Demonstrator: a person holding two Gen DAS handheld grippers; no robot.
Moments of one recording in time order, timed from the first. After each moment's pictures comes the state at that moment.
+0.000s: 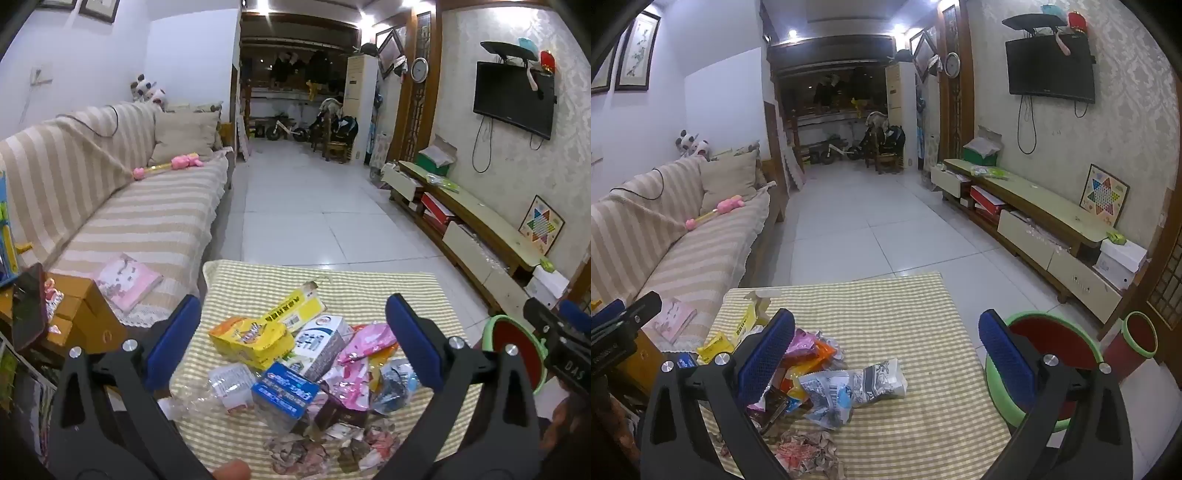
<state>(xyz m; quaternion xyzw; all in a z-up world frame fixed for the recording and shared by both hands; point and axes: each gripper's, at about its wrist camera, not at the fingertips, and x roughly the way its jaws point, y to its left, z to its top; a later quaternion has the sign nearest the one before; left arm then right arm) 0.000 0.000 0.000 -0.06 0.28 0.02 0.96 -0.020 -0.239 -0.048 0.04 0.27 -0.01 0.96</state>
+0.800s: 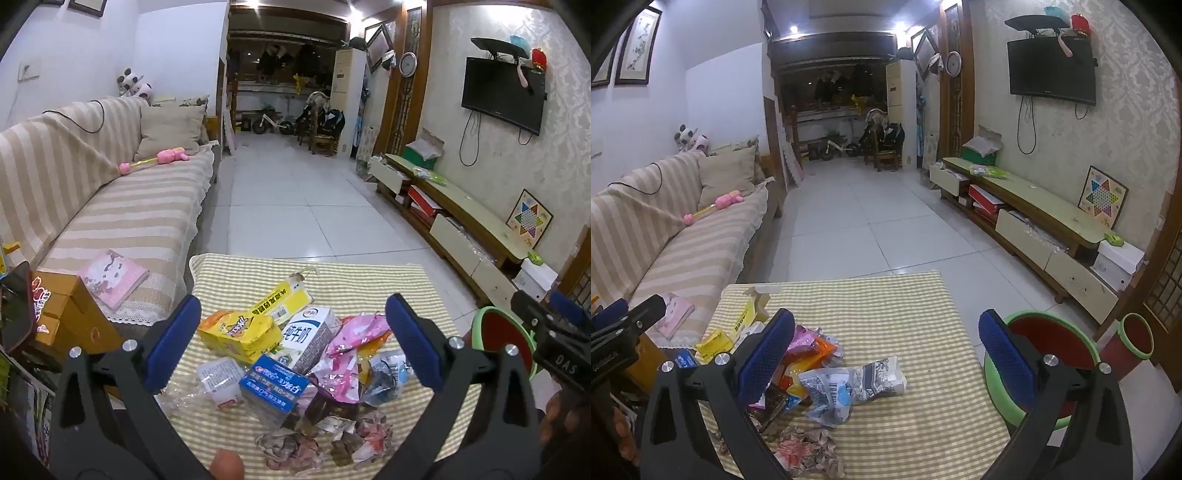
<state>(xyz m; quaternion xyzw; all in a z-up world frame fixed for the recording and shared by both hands) -0.001 -0.003 -0.005 -0.05 0.29 -0.01 0.96 -0.020 -0.236 -0.055 0.04 0.27 -0.01 0.96</state>
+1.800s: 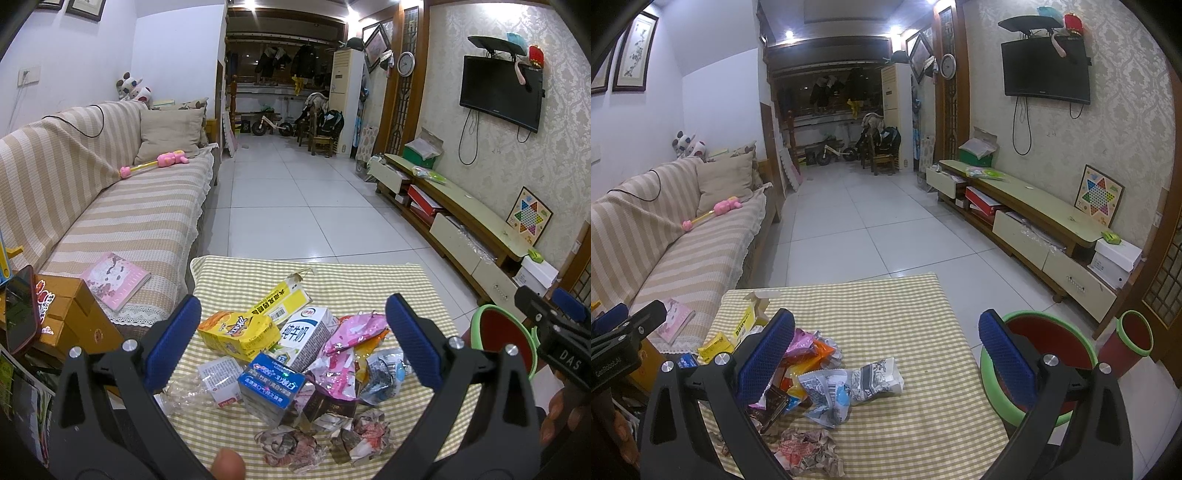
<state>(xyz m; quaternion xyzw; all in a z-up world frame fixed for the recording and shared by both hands) -0.003 -0.006 0.000 -0.05 0.29 0.00 0.96 -0.025 -0.239 -0.044 0.04 0.27 -0.01 0.96</state>
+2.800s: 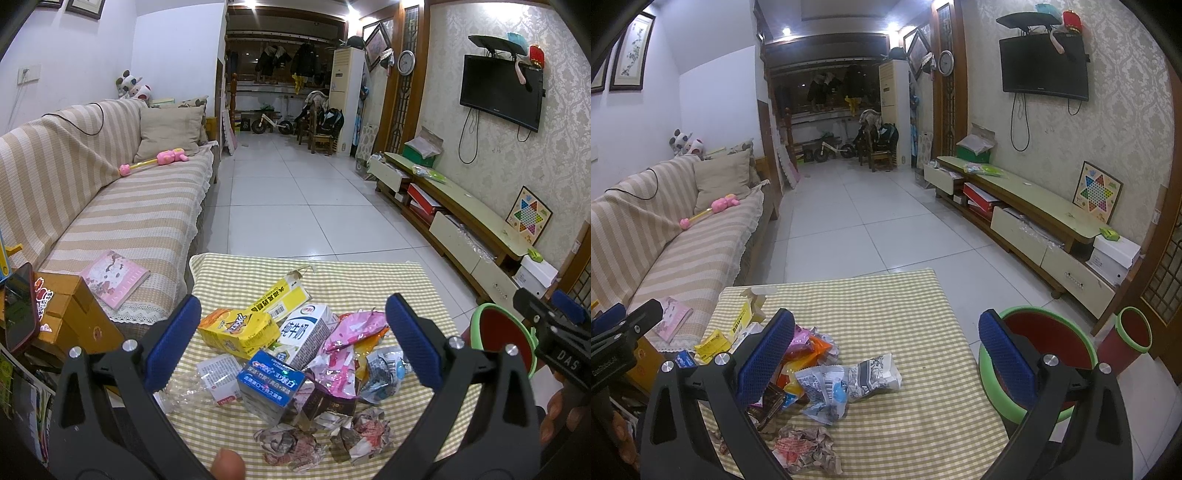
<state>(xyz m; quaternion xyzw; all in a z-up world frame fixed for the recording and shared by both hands) -0.004 -0.007 0.000 -0.05 0.29 -0.01 0.96 -0.028 -0.243 -0.047 0.04 0.27 -0.02 0.96</state>
